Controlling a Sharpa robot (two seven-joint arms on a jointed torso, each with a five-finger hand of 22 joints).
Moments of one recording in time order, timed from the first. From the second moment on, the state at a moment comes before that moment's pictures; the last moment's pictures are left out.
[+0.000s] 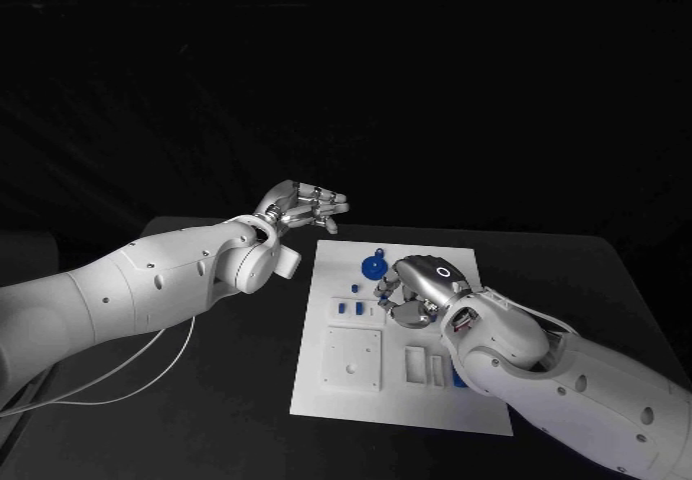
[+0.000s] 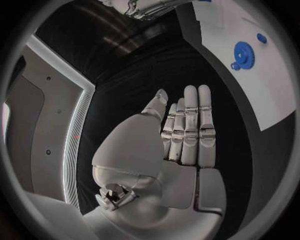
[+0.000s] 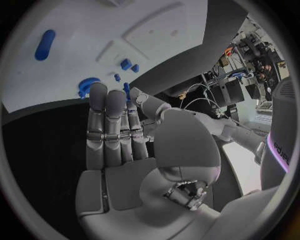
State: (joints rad) left arm 1.22 -0.69 -0.04 1.22 -0.32 -0.30 0.35; left_hand 1.41 0.03 0.02 -0.03 0.06 1.05 0.13 0.07 0.07 1.18 0.09 0.06 0.06 1.24 0.02 0.50 0.39 0.07 1.23 0.00 0.07 0.90; right arm 0.82 -0.63 0.27 1.59 -1.92 -0.32 -0.26; right_hand 1.23 -0.11 0.72 -0.25 0.05 1.26 0.07 0.07 0.16 1.37 0.04 0.06 0.06 1.46 -0.07 0.72 0.68 0.09 1.40 -0.10 0.43 0.98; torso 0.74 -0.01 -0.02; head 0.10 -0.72
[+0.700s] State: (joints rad) left arm 1.21 -0.64 -0.04 1.19 -0.32 -0.32 0.34; left_hand 1.40 0.03 0.01 -0.02 0.07 1.05 0.13 0.07 0.07 1.18 0.09 0.06 0.06 1.24 0.02 0.50 0.39 0.07 1.22 0.00 0.07 0.92; right arm 0.71 -0.60 0.26 1.55 -1.96 -0.39 -0.23; right_hand 1.24 -0.11 0.71 -0.26 0.04 1.26 0.07 0.07 0.16 1.37 0.04 0.06 0.06 1.47 -0.07 0.71 0.69 0.09 1.42 -0.10 0.39 1.02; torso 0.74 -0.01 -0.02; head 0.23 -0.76
